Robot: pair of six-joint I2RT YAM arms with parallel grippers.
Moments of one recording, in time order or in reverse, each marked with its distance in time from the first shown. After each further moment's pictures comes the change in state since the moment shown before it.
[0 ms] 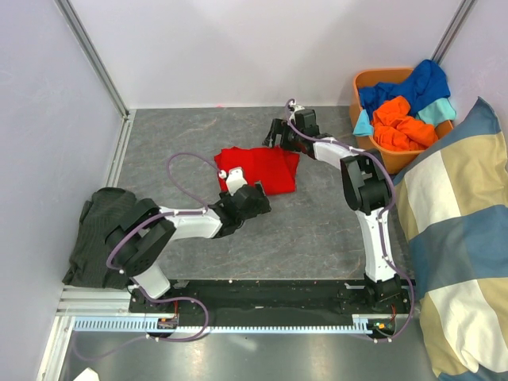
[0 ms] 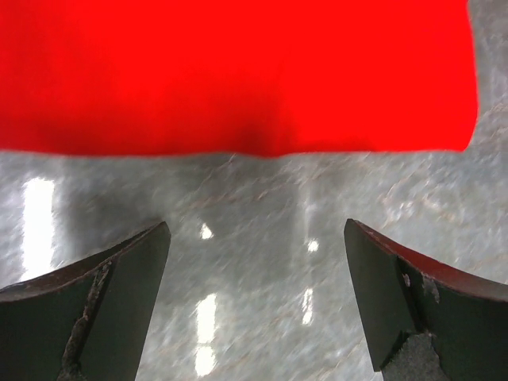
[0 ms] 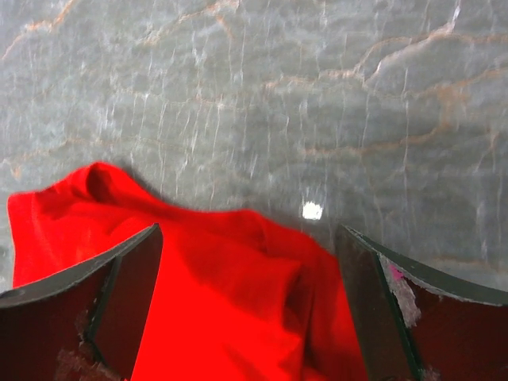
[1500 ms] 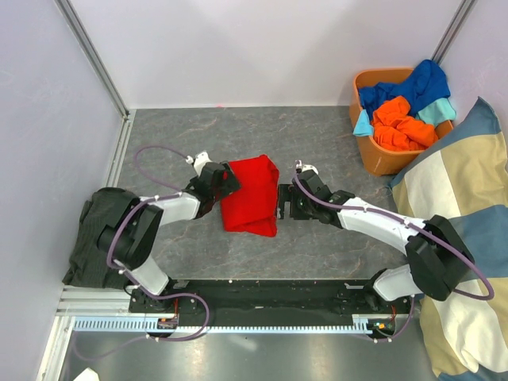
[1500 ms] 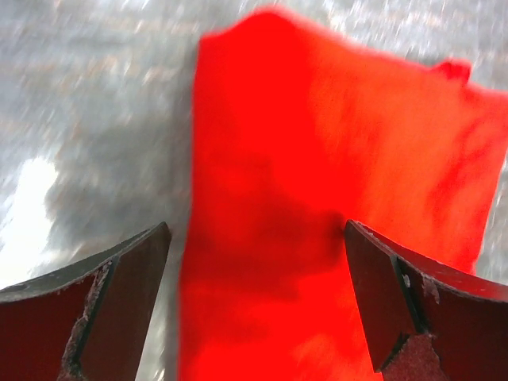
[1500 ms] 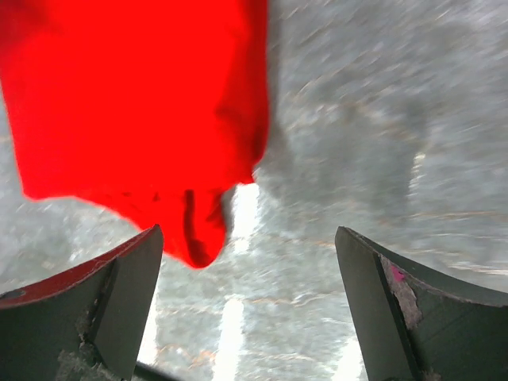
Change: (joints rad) left arm 0.360 0.018 0.032 0.026 0.154 0.094; right arm 0.360 -0.930 -0.929 -0.275 0.326 0.196
